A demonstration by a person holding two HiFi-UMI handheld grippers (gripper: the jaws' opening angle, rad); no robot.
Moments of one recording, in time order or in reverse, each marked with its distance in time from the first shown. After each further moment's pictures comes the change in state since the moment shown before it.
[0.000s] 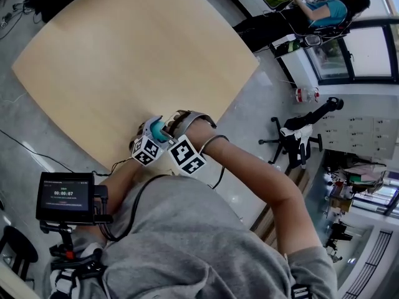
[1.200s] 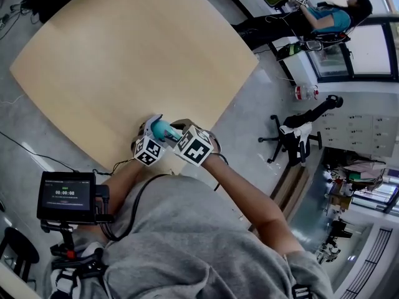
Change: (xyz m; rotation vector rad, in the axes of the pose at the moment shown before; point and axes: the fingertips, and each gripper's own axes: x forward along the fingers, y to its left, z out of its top) left arm 0.001 -0.004 0.003 -0.026 -0.013 0.042; right arm -0.007 -0.008 -0.019 1.379 -0.318 -0.056
